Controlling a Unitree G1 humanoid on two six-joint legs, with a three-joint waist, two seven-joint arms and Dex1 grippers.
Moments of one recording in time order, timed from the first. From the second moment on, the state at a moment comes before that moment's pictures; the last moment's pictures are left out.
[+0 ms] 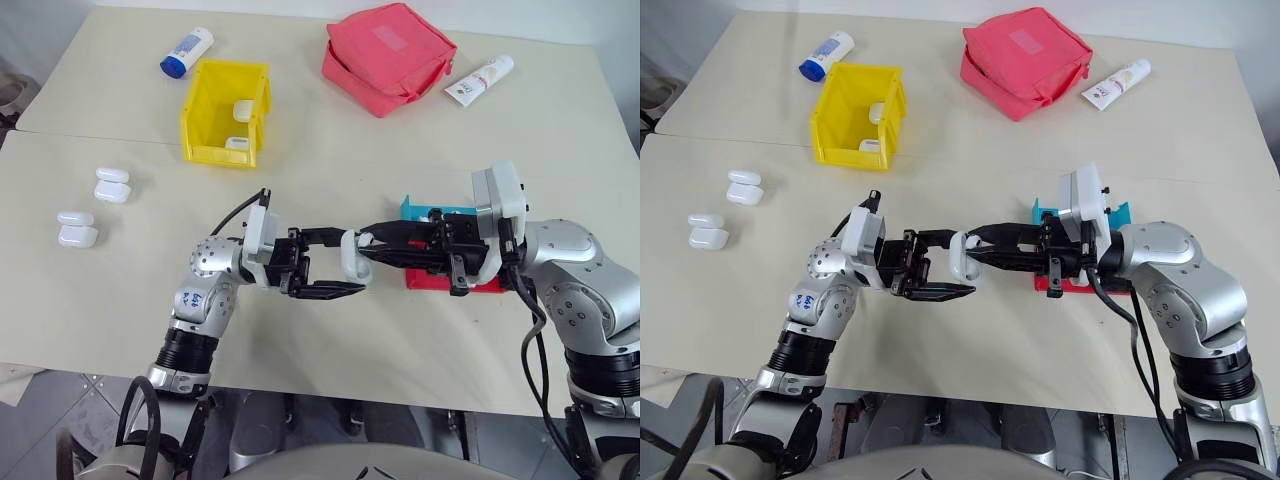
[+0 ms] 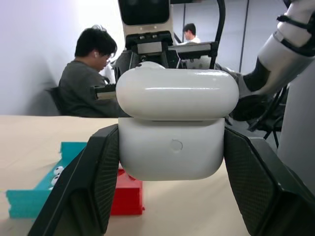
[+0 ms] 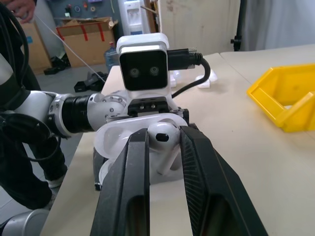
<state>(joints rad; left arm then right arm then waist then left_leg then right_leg) -0.44 0.25 -0.12 0.06 -0.55 0.05 -1.30 -0.40 -0.68 0.00 -0.42 0.79 0.57 1.07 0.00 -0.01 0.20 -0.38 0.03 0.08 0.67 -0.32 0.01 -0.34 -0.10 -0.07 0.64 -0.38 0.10</state>
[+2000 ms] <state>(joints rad) -0.50 0.24 -0.01 0.20 -0.59 0.00 -1.43 -0.61 -0.58 0.11 -0.36 0.78 0.63 1.13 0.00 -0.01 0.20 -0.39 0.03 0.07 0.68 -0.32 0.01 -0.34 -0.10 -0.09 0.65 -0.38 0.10</state>
